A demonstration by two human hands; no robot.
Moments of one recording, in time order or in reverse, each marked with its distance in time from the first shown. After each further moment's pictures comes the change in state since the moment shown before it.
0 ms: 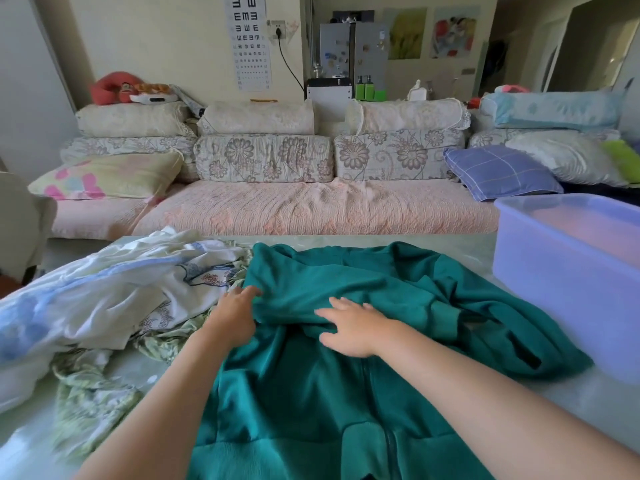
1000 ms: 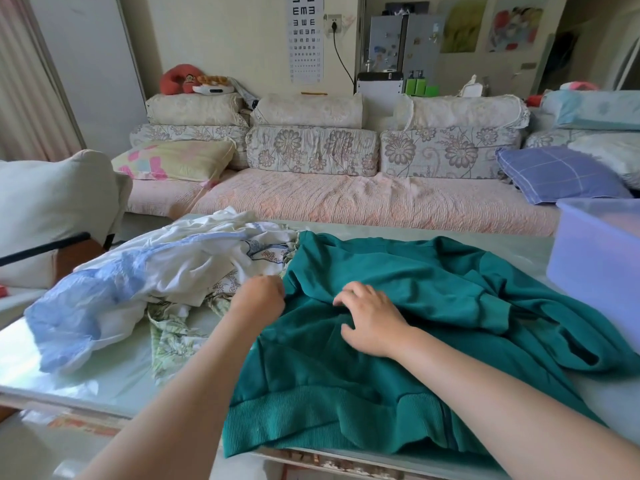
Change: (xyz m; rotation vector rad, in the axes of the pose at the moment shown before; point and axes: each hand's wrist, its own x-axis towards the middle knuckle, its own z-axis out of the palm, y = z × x) left_hand -0.067 -0.031 -0.038 -0.035 0.062 -0.195; right_hand -0.009 -0.079 0.017 0.029 0.330 -0.166
